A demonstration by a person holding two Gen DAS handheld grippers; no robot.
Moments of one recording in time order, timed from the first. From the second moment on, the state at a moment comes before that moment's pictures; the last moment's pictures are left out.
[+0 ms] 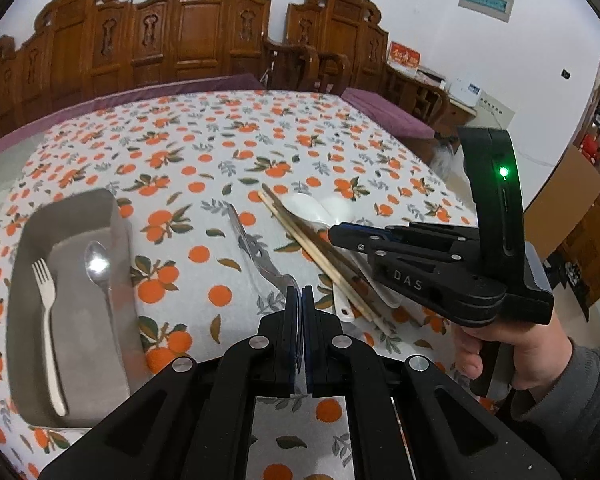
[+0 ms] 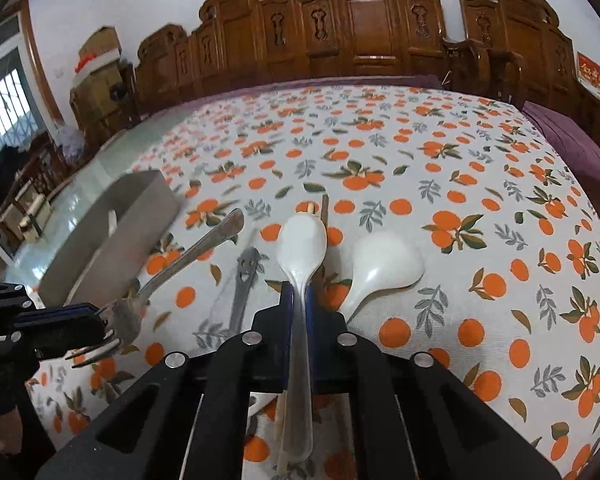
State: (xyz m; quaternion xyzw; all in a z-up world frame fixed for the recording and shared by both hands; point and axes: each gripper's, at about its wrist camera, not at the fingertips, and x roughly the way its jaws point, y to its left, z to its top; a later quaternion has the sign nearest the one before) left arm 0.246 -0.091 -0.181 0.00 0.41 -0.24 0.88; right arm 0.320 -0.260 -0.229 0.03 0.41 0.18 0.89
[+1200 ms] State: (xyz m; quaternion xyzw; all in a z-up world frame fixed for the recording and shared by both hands) left arm 0.221 -0.001 -0.108 -0.05 0.35 -0.21 0.91; right arm 0.287 -0.229 -0.219 0.00 0.40 0.22 0.89
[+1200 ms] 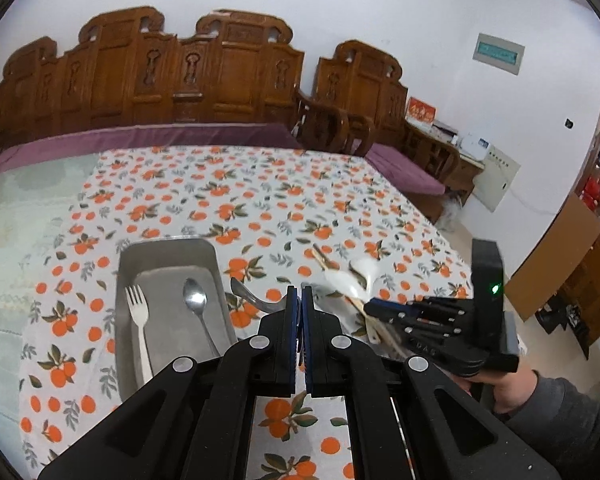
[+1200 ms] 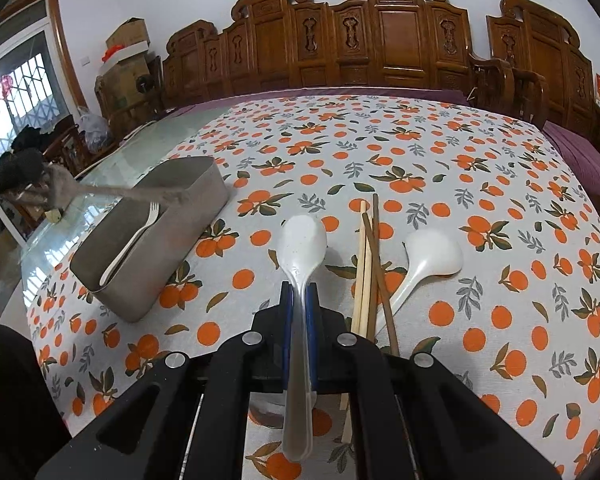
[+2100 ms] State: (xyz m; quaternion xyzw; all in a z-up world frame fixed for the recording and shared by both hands) left arm 0.252 0.042 -0.154 -0.02 0.39 -0.12 0.91; right arm 0.286 -0.226 -0.218 0.00 0.40 0.23 0.89
